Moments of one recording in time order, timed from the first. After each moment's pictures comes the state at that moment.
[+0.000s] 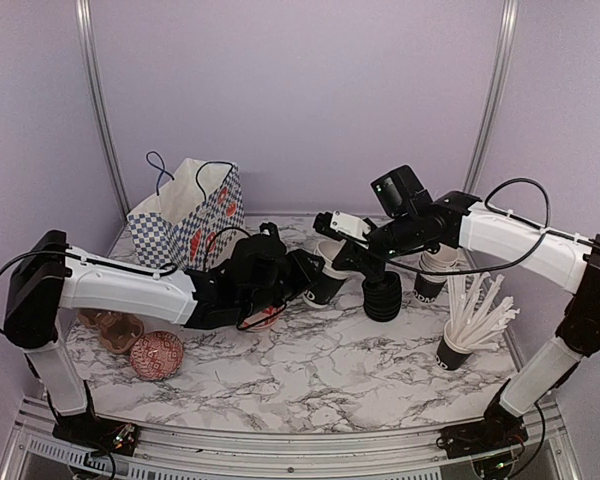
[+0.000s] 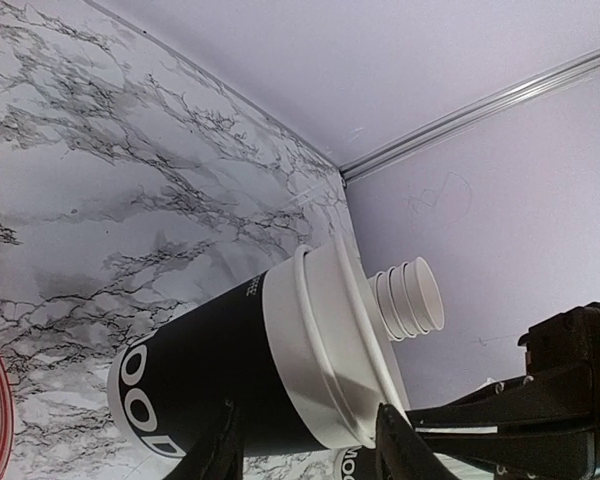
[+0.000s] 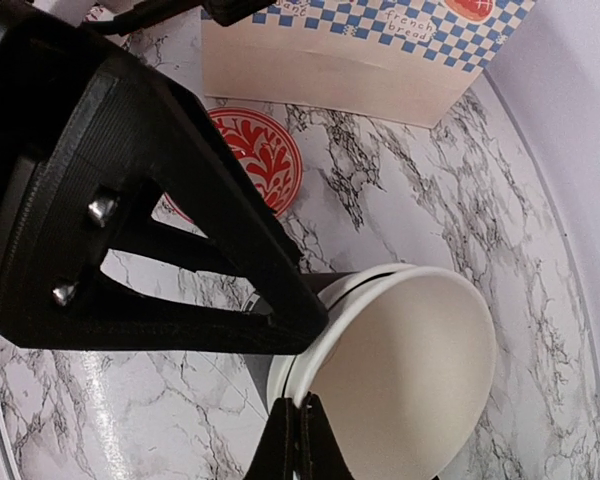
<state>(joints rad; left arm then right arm) -1.07 1.79 1.16 0.30 -0.36 -1.13 0.70 1.57 1.38 -0.64 -0.32 -0.57</state>
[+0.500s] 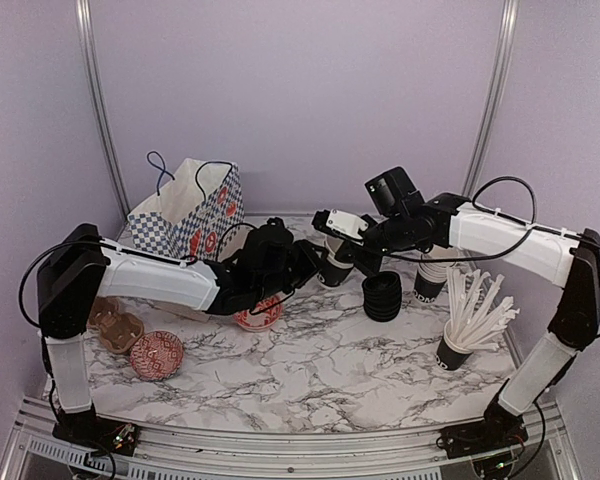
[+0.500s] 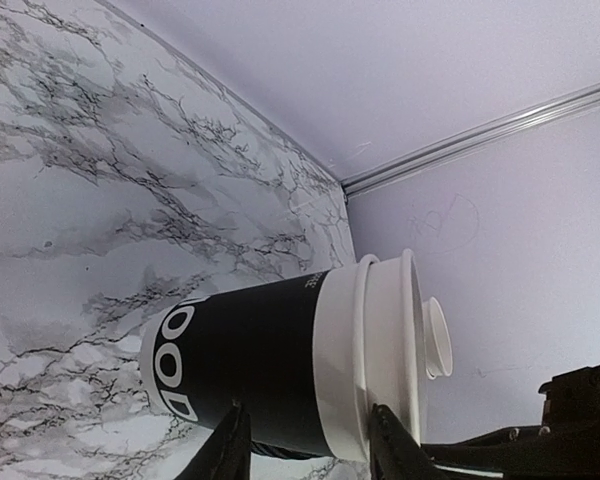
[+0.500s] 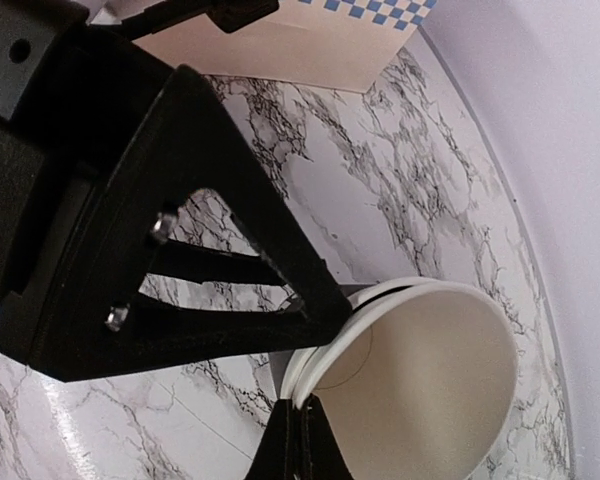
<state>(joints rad) -0.98 1.94 1.27 0.36 -0.27 -1.15 0.69 1.61 1.39 -0.58 -0.17 -0.58</state>
